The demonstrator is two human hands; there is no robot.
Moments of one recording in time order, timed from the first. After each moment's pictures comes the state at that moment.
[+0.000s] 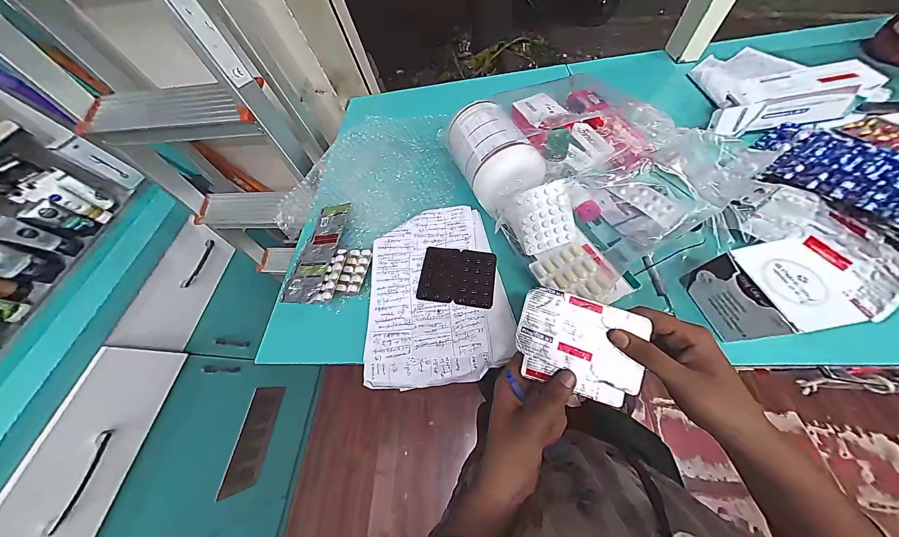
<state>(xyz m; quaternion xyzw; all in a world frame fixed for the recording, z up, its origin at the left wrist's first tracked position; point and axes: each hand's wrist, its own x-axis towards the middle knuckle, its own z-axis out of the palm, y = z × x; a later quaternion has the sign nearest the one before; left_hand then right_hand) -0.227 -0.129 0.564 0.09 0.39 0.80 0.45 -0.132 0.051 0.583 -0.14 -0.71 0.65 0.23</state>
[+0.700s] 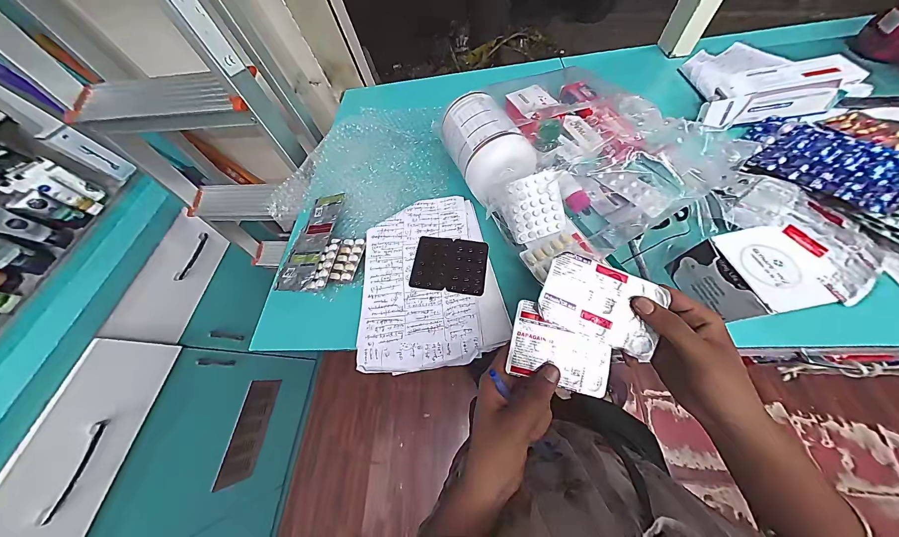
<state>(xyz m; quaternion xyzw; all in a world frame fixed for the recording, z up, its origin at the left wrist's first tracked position) -0.220 -0.142 0.570 0.09 0.40 0.80 0.43 -0.127 0.052 0.588 -0.20 -0.60 0.71 0.30</state>
